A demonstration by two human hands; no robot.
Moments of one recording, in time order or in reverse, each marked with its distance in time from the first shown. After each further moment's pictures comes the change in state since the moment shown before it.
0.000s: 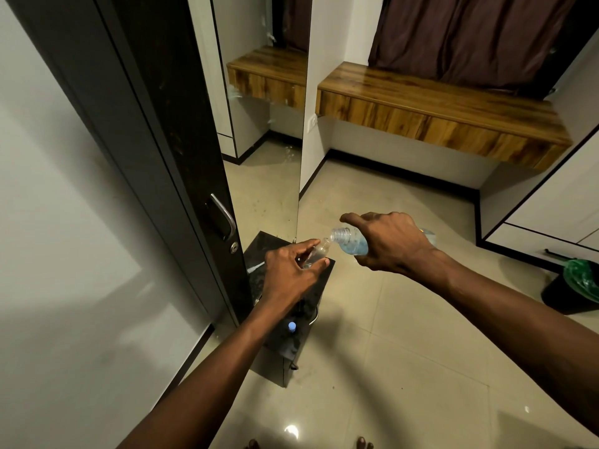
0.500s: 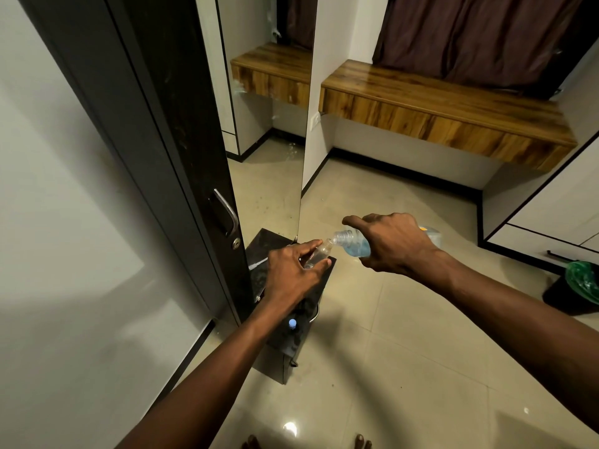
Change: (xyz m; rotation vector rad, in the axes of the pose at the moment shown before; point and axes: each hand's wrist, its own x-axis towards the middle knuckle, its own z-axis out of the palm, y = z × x) left_hand -0.005 0.004 0.002 0.082 0.007 0.016; right_hand -0.004 -0.003 -0.001 -0.065 -0.036 -0.010
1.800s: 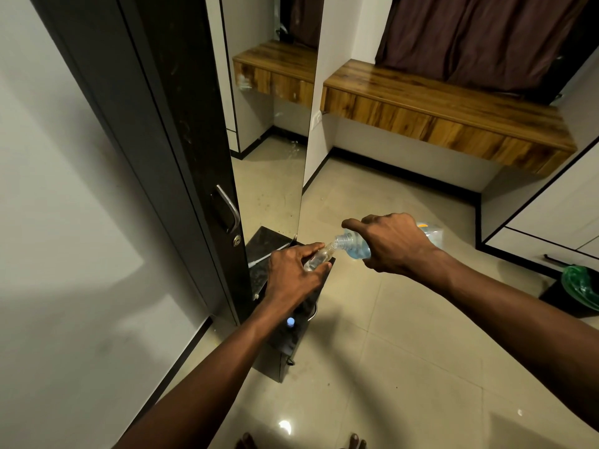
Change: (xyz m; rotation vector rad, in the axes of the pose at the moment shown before) left_hand -0.005 0.000 0.000 0.021 0.012 0.036; right_hand 0.004 -0.004 -0.005 -0.086 -0.051 -0.033
